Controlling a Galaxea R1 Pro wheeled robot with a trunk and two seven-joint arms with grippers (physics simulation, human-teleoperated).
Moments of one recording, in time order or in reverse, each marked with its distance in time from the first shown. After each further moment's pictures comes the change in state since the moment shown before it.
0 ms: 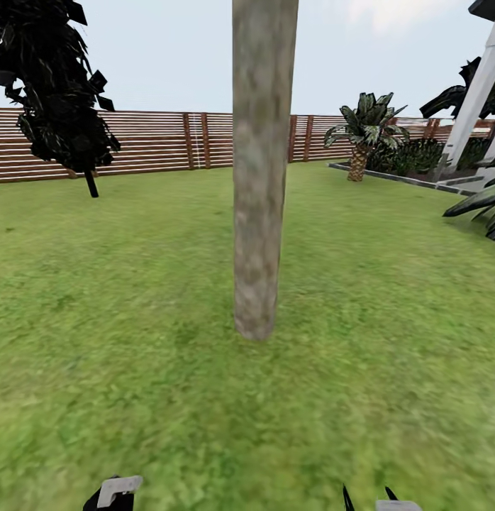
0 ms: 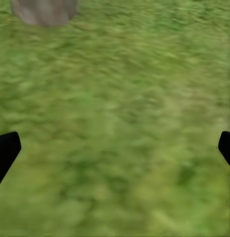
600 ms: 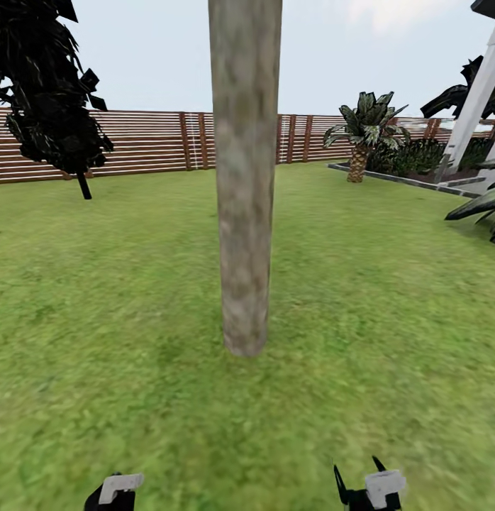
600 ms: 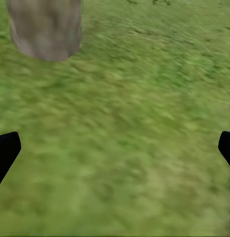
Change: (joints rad) left arm -0.002 0.004 -0.012 -0.011 -0.015 0.009 -0.008; right arm -0.036 -0.009 0.004 -0.065 0.170 0.005 0.008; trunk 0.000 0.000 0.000
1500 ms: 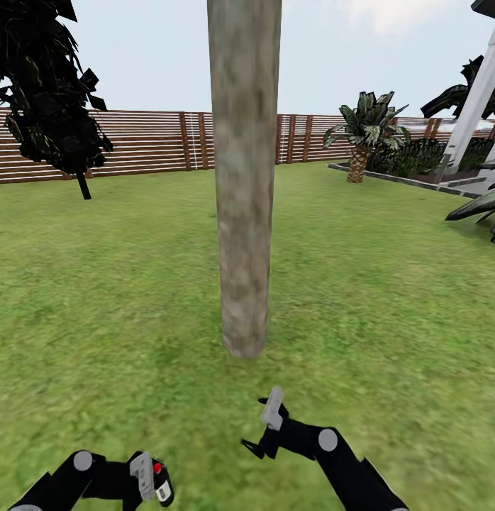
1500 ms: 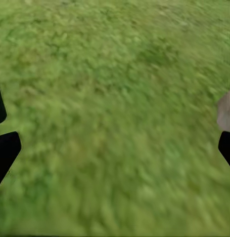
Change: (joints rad) left arm -0.232 0.112 -0.002 -0.027 -0.664 0.051 -1.023; right arm -0.390 0.087 0.346 -0.012 0.192 0.338 0.632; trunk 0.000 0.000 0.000
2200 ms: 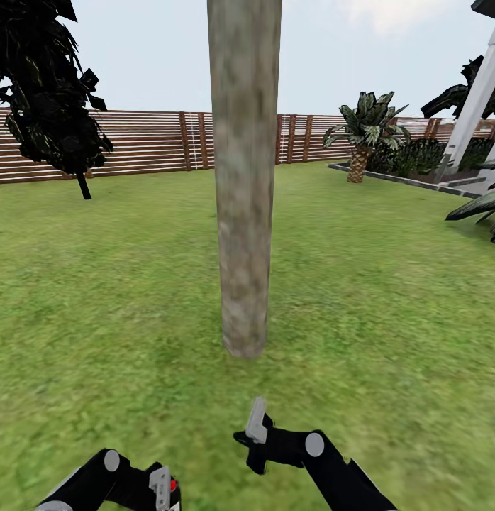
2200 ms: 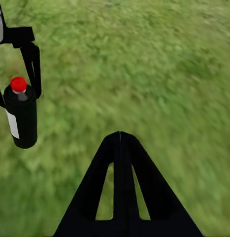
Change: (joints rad) left arm -0.008 -0.096 0.000 -0.002 -0.242 0.031 -0.013; right arm -0.001 0.018 0.110 -0.007 0.000 0.004 0.063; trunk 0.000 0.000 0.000
